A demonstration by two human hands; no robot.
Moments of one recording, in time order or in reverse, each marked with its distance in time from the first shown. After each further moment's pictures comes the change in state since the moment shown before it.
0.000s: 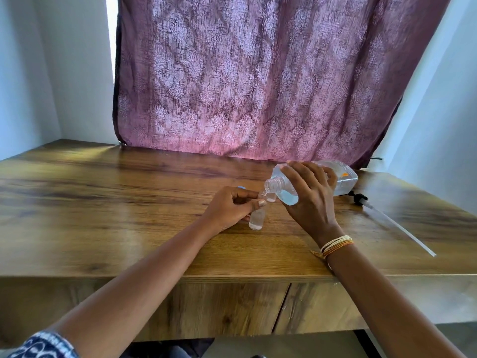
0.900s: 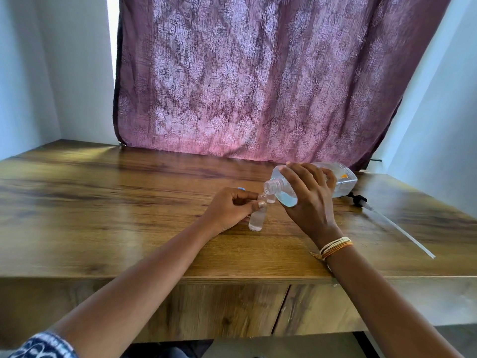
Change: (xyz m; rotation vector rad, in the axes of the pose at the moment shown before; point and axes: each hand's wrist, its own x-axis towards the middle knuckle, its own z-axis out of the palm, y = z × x) left_hand 0.000 0.000 0.000 -0.012 0.000 0.017; right_hand 0.001 -0.001 0.000 0.020 -0.011 -0.008
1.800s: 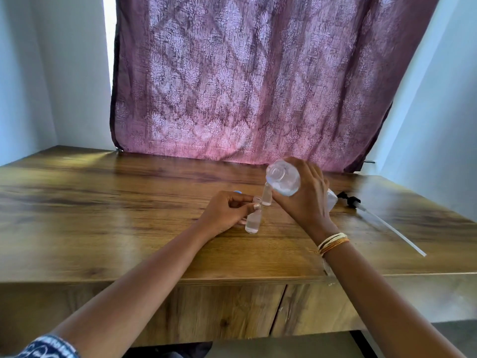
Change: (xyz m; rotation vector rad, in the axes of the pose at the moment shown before) left_hand -0.002 0.003 0.000 0.012 0.018 -0.027; right_hand 0.019 -0.012 -0.015 0.306 -0.082 0.384
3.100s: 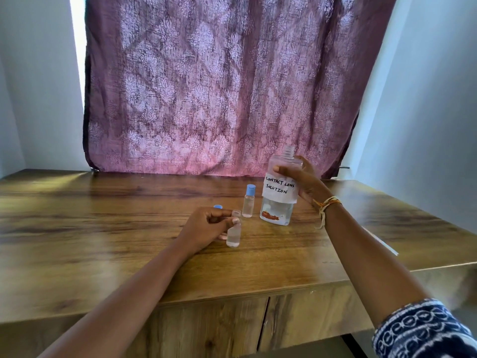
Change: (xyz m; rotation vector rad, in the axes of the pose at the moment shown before) left_hand 0.002 -0.006 -0.005 0.034 -0.040 0.009; right_hand 0.071 0.072 -0.014 0.896 -0.352 0.646
